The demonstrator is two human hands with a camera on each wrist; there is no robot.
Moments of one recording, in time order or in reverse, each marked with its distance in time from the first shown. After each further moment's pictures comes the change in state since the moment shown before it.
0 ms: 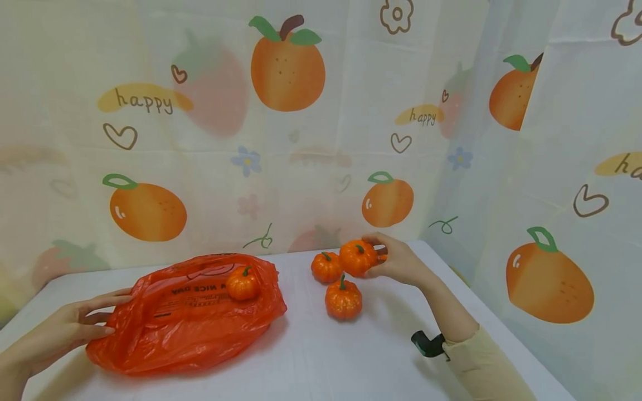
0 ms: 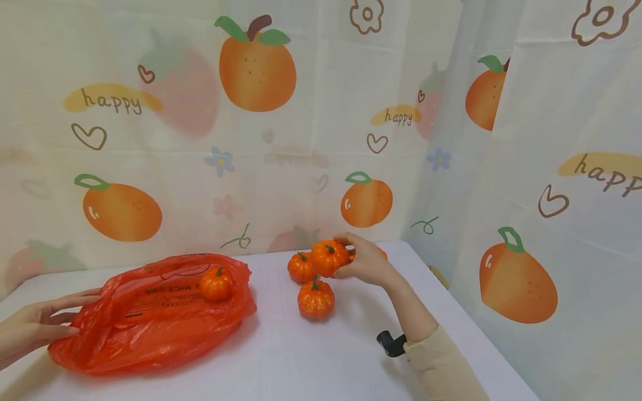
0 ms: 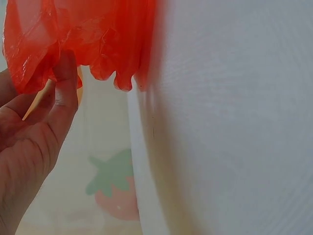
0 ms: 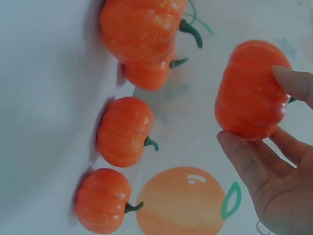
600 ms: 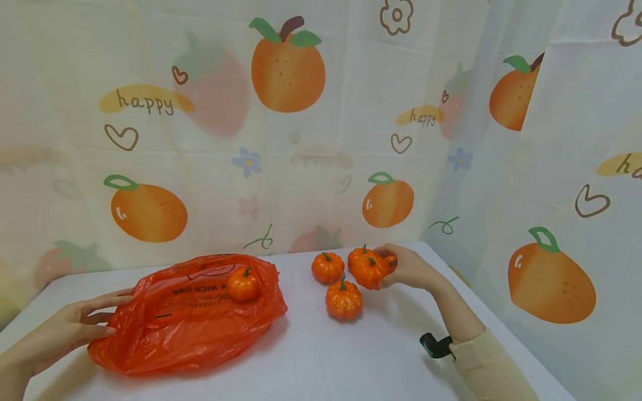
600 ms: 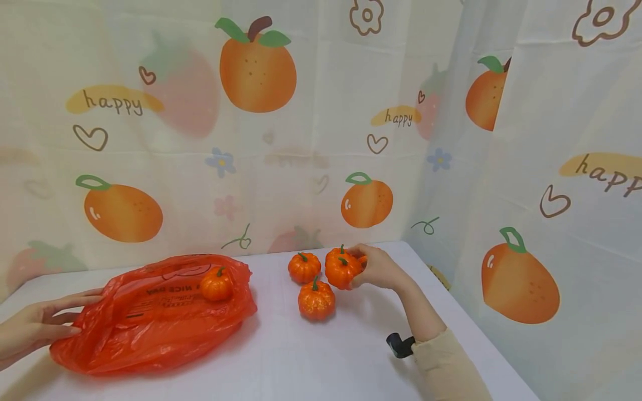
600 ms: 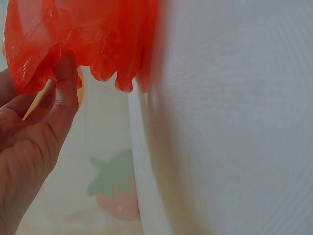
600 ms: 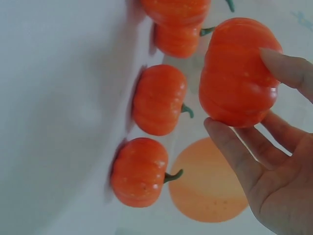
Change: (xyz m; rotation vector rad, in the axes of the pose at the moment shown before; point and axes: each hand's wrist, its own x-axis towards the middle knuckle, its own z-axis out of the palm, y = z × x) left_hand 0.000 0.004 0.001 -0.004 -0.001 -0.013; right_hand -0.004 0.036 -0.008 -0.072 -0.077 0.073
